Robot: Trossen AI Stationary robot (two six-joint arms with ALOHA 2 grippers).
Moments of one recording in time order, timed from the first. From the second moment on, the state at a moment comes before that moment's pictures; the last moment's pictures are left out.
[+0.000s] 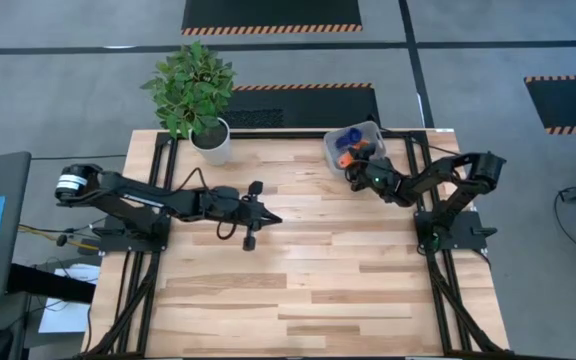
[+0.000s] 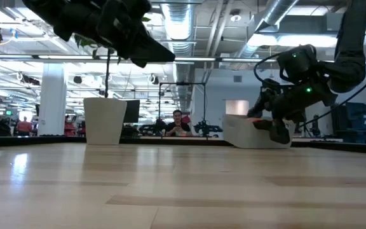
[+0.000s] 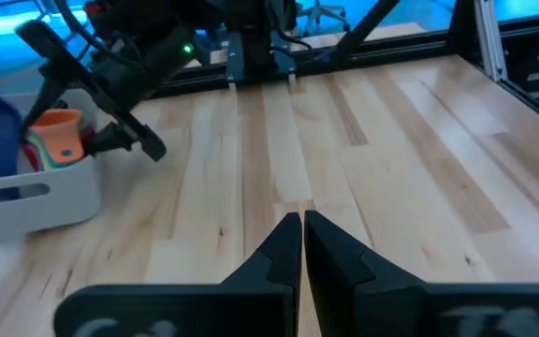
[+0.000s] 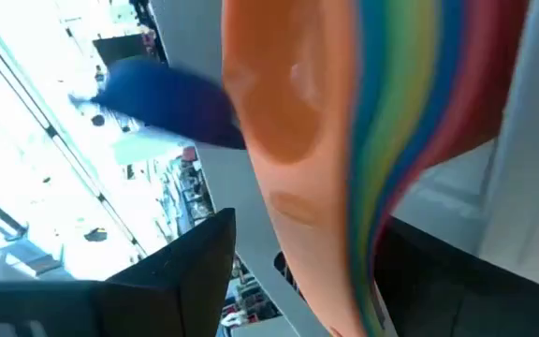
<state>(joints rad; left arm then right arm) -0.02 1.37 0.66 0.35 0.02 0.13 -0.48 1.63 0.28 1.04 0.54 1.99</state>
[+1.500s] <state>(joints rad) -0.03 1.36 0.66 0.35 0.01 0.13 -0.34 1.63 0.29 1.22 0.73 1.82</state>
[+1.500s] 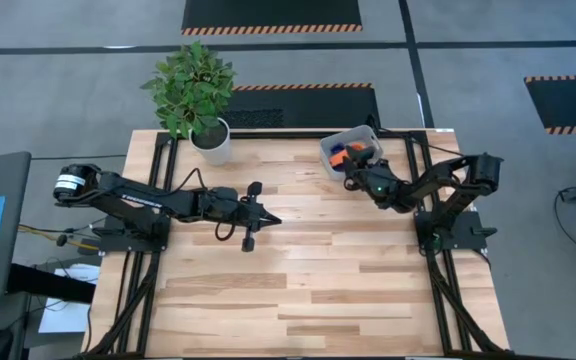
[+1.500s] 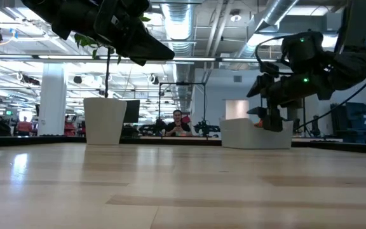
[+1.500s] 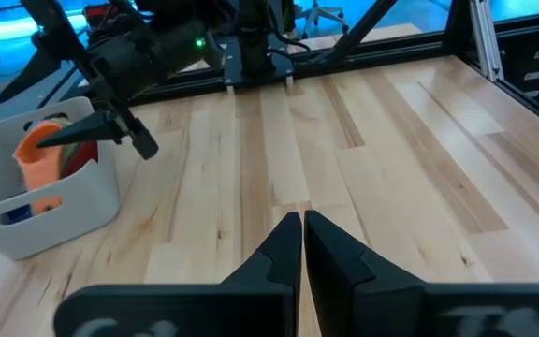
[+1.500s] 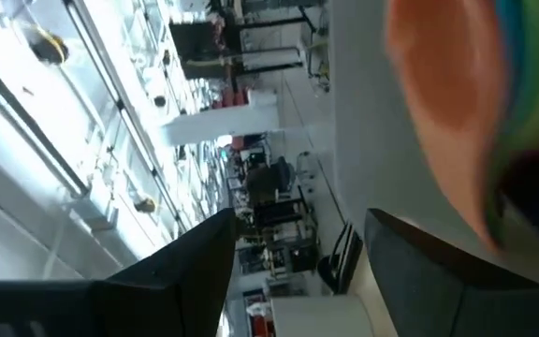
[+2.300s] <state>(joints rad) -0.03 1.27 0.66 0.29 0.01 0.13 -0.30 1.63 0.30 1.33 0.65 1.68</state>
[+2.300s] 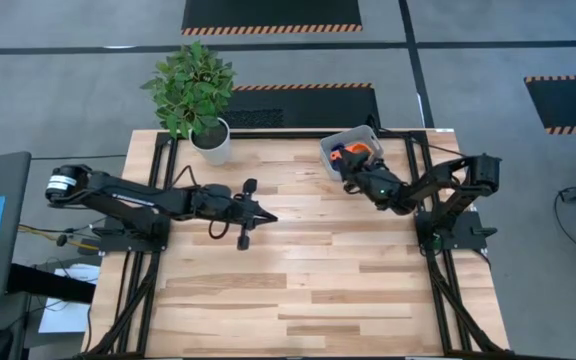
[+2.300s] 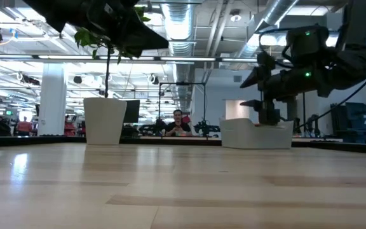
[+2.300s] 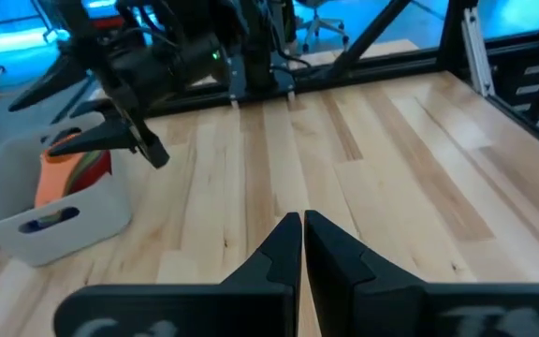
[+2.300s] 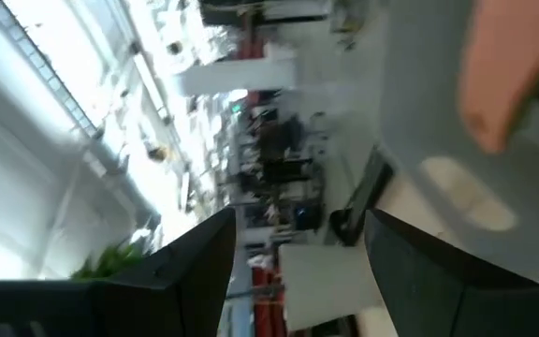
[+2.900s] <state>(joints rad) 0.00 1.07 0.55 0.34 -0.01 0.12 -0.32 1.63 0.25 1.50 0.59 1.39</state>
